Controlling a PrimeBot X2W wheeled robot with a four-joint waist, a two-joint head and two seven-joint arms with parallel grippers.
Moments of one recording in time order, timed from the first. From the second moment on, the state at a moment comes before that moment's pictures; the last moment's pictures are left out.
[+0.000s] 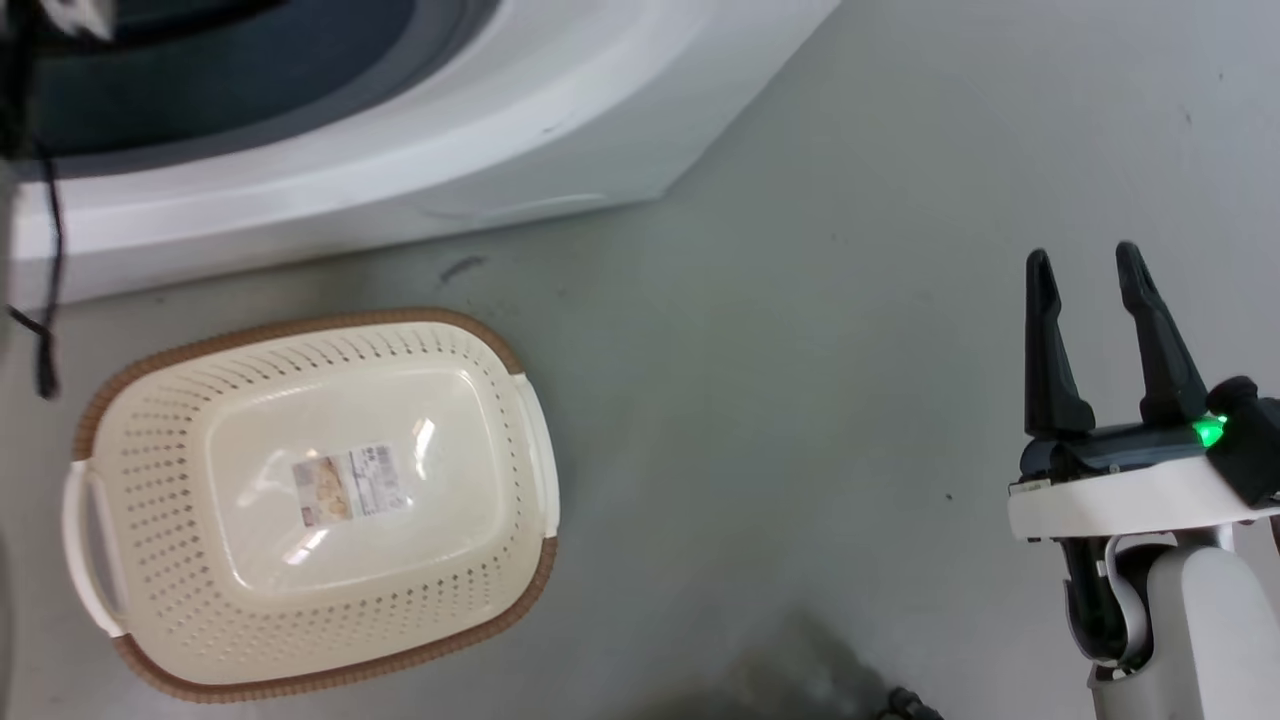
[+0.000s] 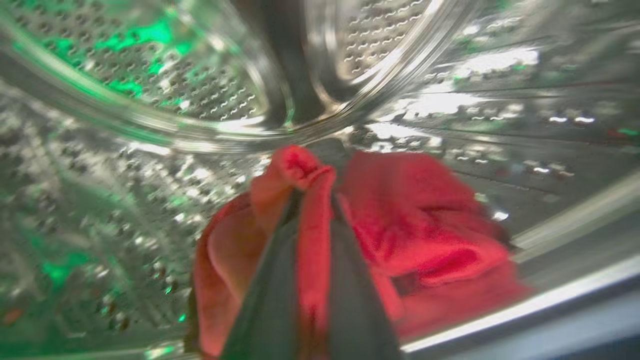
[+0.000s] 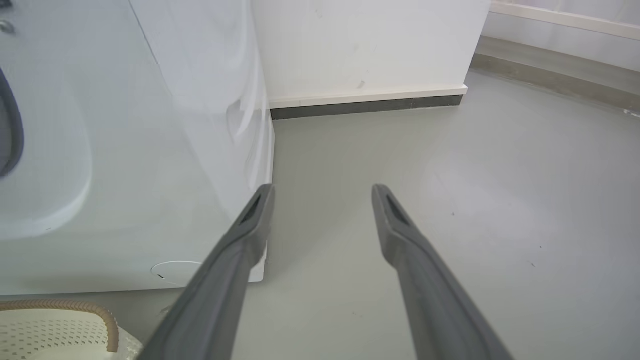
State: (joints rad) left arm -1.38 0.52 -0.50 1.00 -0.49 -0.07 -0.07; right arm -0.26 -0.05 -0.01 0.05 0.19 0.13 -0.26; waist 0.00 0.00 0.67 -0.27
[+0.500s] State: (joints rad) left arm -1.00 0.42 -0.43 0.79 -0.47 -0.01 -0.26; right arm -0.17 -0.05 -0.05 0.07 0.11 0.13 -0.26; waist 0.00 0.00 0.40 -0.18
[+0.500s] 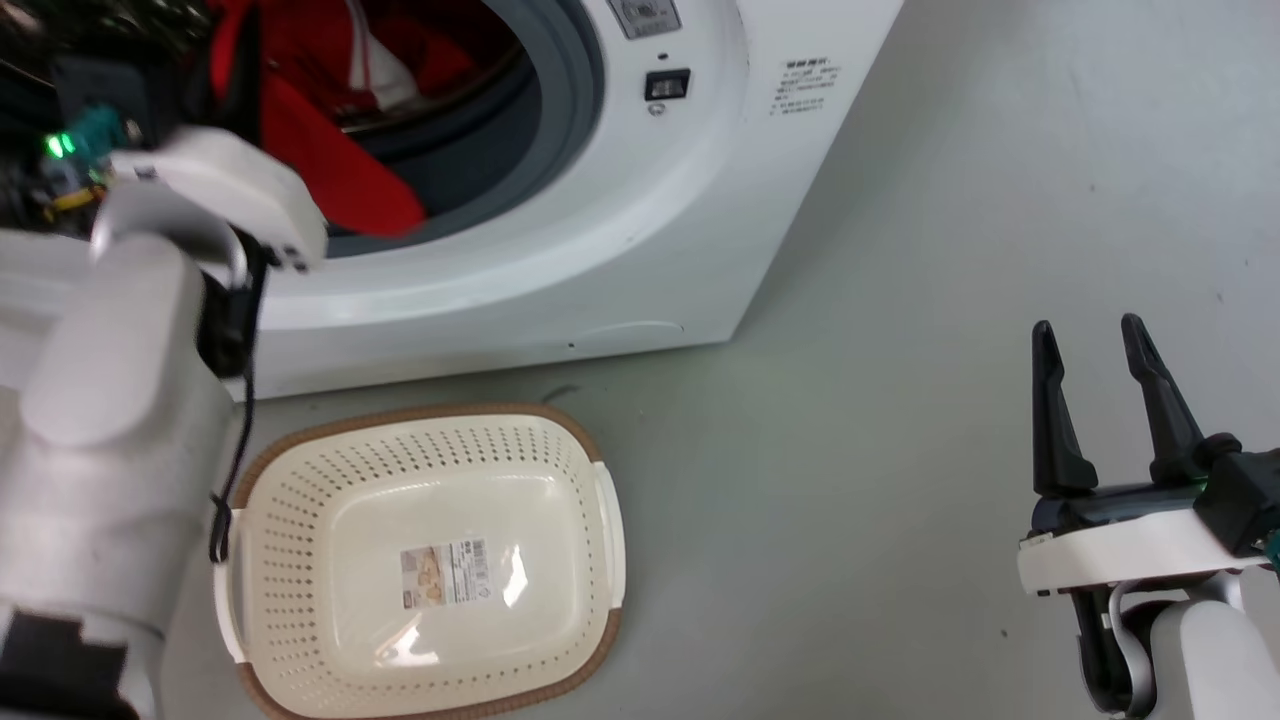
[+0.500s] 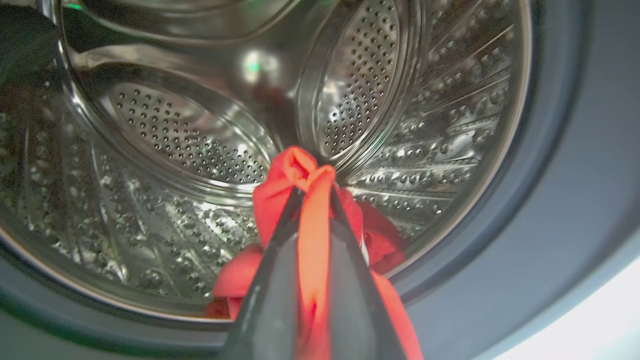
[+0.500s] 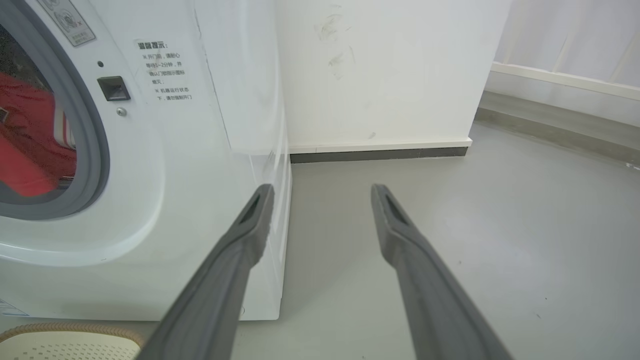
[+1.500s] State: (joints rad) left arm -0.20 0.23 -0.16 0.01 -0.22 -0.06 -0.26; right arm -0.07 -0.05 -0.08 0.08 0.04 0.13 -0.26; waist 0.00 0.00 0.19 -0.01
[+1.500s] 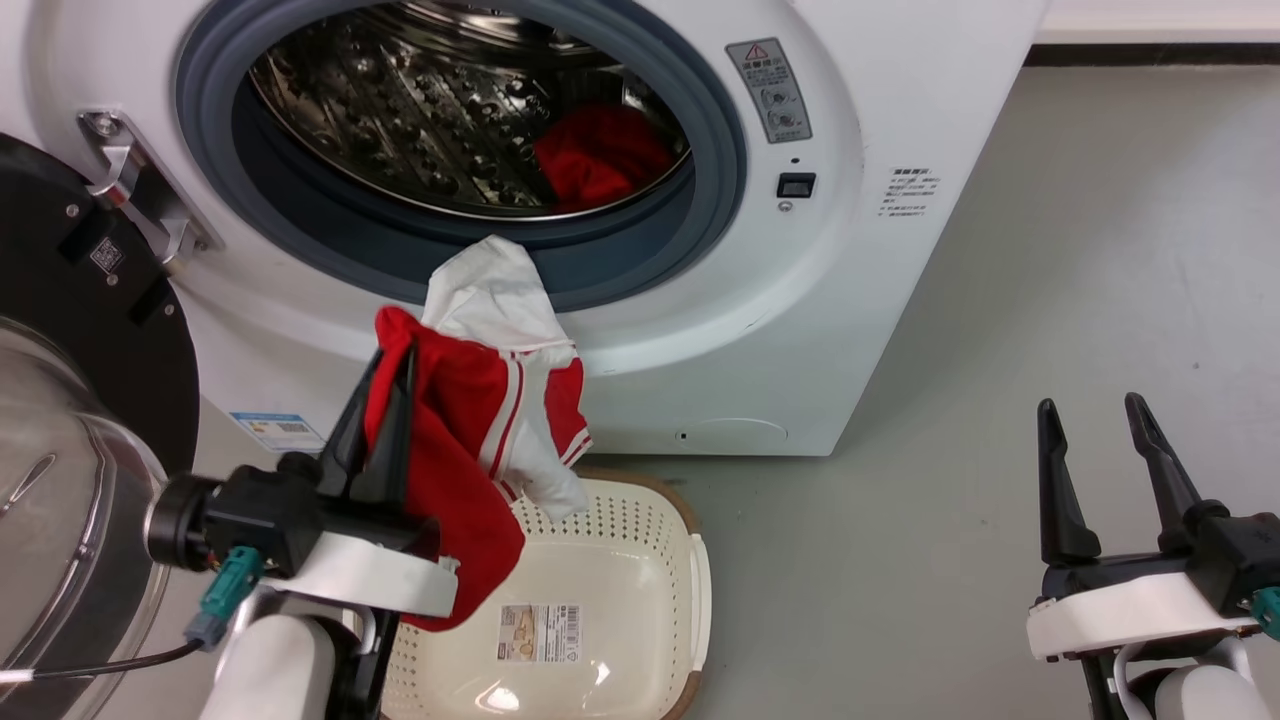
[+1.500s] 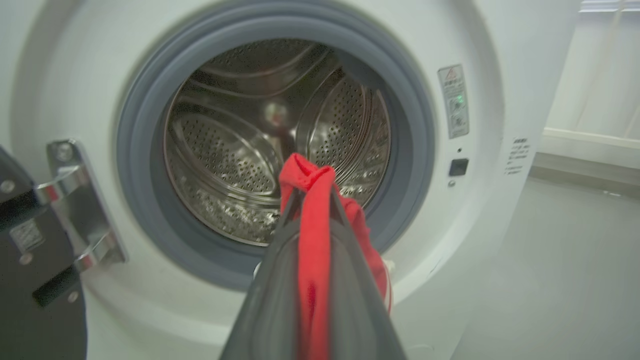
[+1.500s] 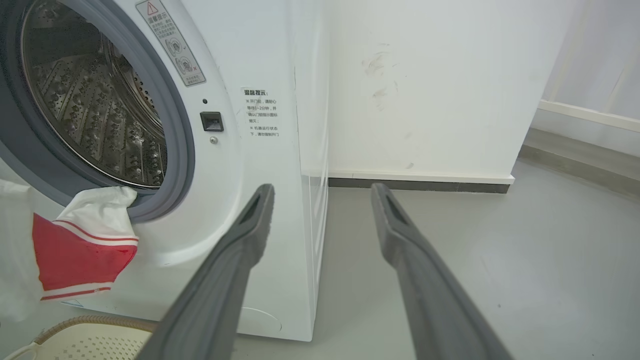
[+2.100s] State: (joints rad) left arm -0.29 0.15 -0.13 0.54 -0.23 -0.12 -0.26; right arm -0.12 -0.05 -0.09 0.04 0.00 0.13 -0.26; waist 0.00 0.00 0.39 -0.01
